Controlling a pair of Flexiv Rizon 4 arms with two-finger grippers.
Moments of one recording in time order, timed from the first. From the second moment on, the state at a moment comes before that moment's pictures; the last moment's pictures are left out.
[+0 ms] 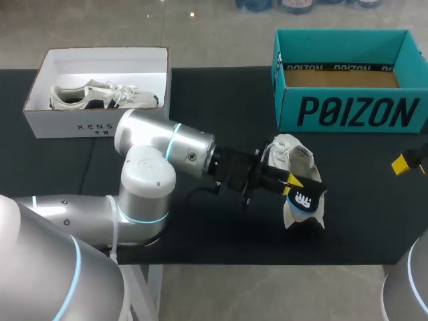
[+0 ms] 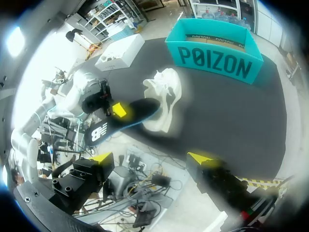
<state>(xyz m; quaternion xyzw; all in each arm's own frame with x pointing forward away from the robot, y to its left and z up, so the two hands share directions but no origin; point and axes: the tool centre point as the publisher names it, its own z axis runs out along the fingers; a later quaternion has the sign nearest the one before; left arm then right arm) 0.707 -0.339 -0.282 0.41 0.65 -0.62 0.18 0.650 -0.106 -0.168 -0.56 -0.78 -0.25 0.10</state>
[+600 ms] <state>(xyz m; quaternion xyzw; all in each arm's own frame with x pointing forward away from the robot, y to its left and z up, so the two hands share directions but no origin) 0.733 -0.344 -0.308 0.41 0.68 -0.59 0.17 0.650 -0.106 -0.167 -0.56 -0.78 -0.25 0.10</state>
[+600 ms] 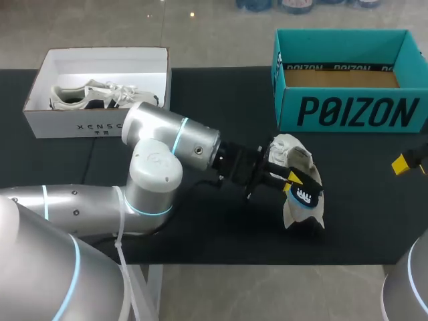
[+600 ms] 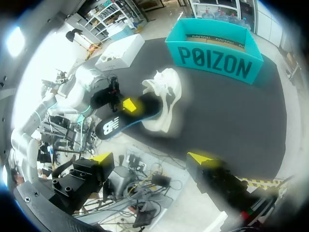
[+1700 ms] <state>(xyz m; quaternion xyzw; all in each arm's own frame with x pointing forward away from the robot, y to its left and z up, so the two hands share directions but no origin) 0.782 -0.345 -0.346 0.40 0.75 -0.49 0.18 0.650 -0.106 -0.167 -0.56 -0.78 -0.25 0.10</state>
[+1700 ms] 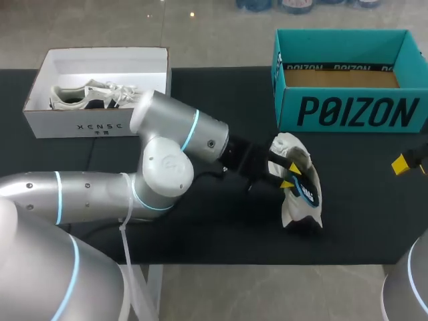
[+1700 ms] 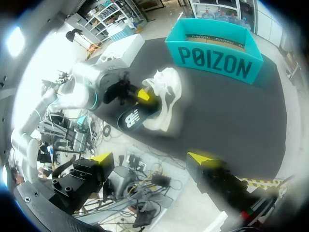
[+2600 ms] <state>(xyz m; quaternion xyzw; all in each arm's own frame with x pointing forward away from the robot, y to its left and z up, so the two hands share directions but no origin) 0.762 -0.348 -0.338 0.40 0.74 -0.52 0.17 0.650 -0.106 -0.167 -0.56 -0.78 -0.25 0.10</state>
